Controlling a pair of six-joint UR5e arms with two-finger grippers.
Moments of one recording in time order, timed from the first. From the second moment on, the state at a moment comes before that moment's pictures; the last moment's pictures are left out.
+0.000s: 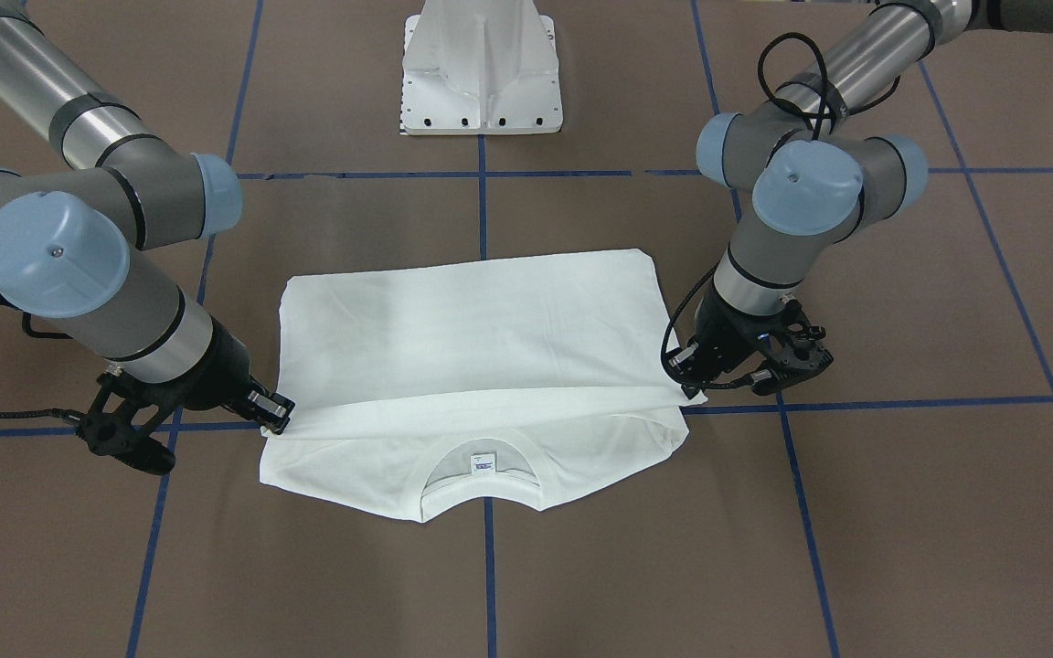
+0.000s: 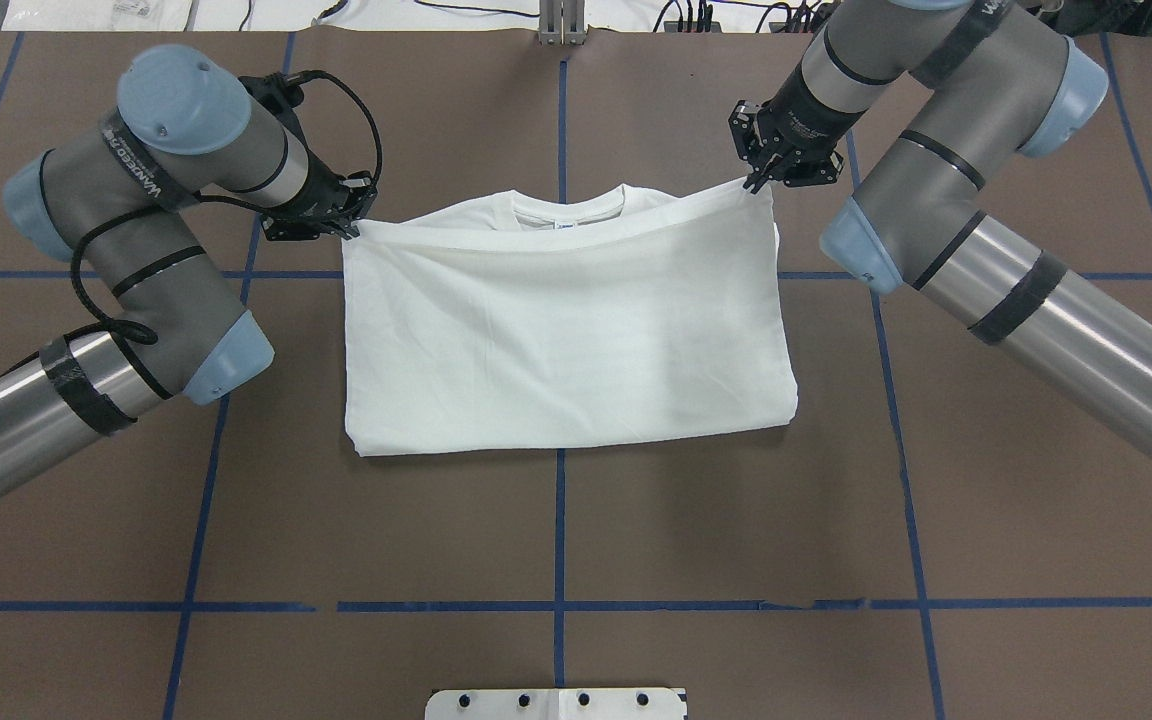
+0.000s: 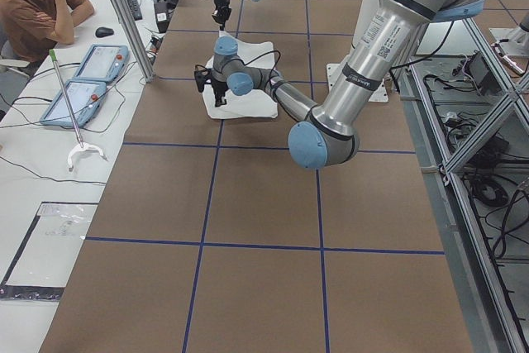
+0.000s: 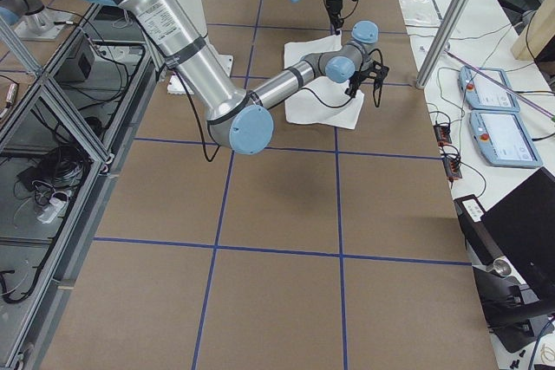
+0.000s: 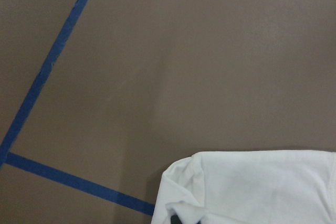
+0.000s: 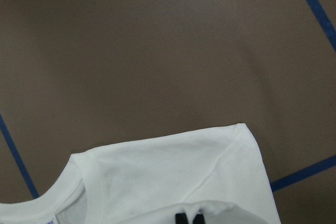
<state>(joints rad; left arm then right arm) -0.81 -2.17 -1.46 -1.94 -1.94 -1.42 0.93 -0.87 1.36 -1.30 2.20 1.44</state>
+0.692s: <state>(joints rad) -0.81 -2.19 -1.43 -1.94 -1.94 -1.42 0.92 -0.85 1.32 -1.30 2.21 1.43</state>
